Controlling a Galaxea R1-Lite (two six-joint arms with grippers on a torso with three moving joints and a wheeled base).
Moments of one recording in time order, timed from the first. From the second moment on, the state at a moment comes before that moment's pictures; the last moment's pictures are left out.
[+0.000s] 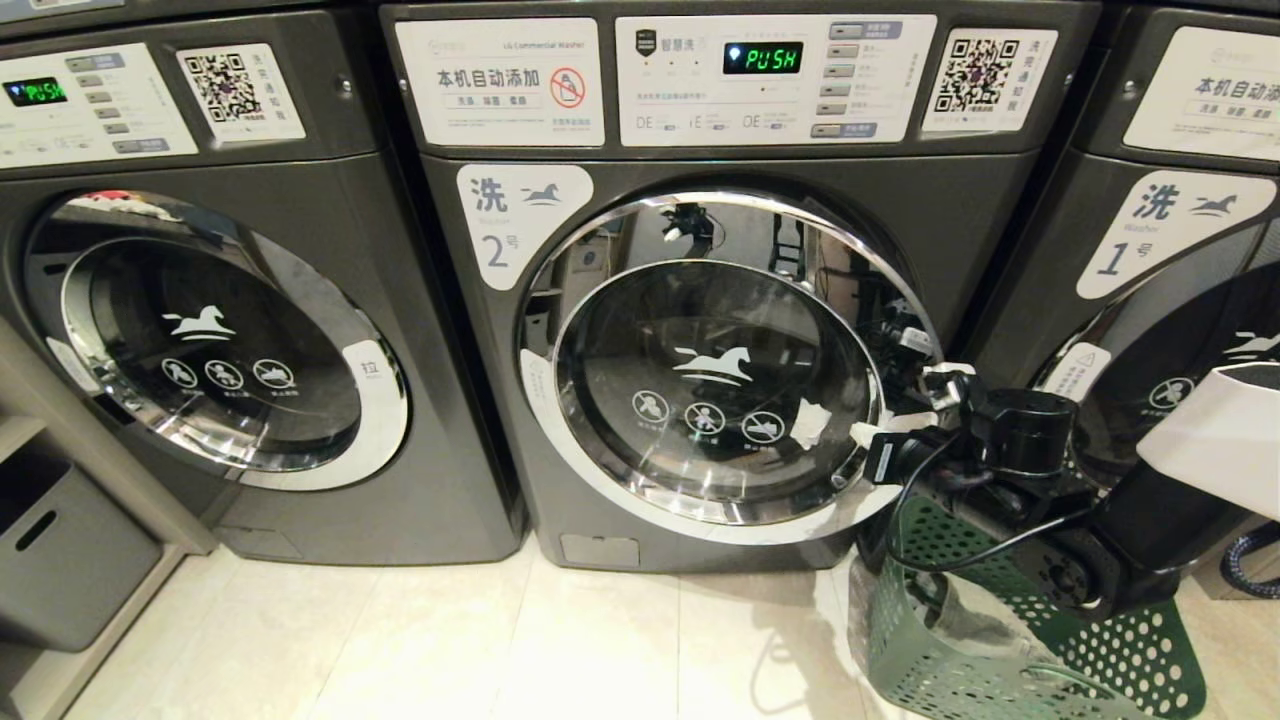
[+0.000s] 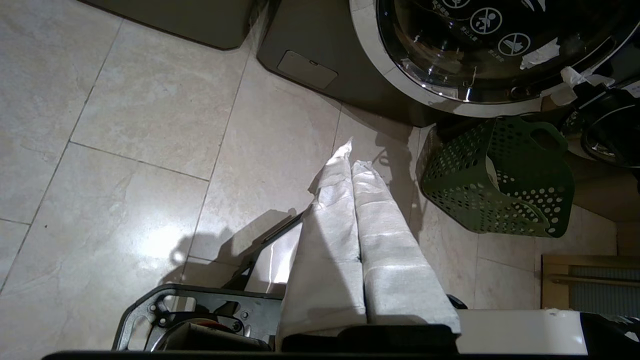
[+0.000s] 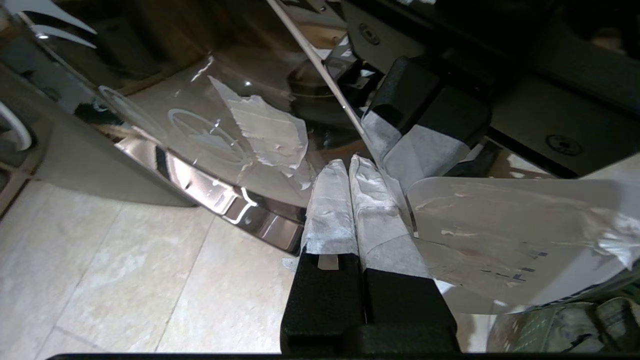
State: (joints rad) left arm -0.18 0.53 -0.94 0.82 0.04 -0.46; right arm 0.16 2.15 -0.78 -1.21 0.12 0.20
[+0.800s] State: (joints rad) left arm -0.18 0.51 -0.88 0.82 0.04 -0.46; right arm 0.05 2.18 -0.79 -1.21 0.01 0.05
